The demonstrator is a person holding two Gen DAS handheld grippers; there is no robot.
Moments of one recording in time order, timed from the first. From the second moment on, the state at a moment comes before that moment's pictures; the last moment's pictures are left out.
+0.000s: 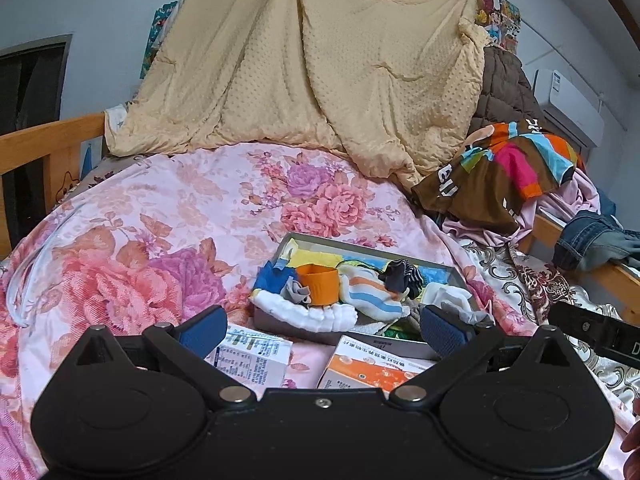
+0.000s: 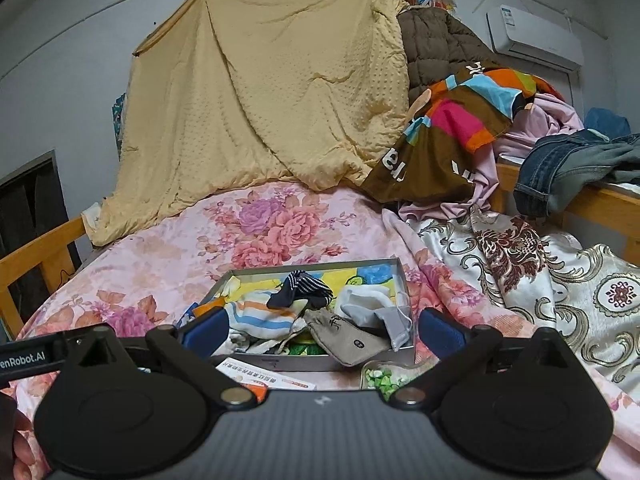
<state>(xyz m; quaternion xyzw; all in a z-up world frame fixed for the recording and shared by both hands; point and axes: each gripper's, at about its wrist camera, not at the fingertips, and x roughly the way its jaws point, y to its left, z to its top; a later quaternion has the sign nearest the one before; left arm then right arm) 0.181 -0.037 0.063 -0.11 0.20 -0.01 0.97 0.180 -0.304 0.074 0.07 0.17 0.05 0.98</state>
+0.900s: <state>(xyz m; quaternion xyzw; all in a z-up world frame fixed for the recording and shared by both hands) 0.141 -0.010 0.047 -0.12 0.19 -0.02 0.97 0.145 -0.284 0.064 0.05 0.16 0.03 0.98</state>
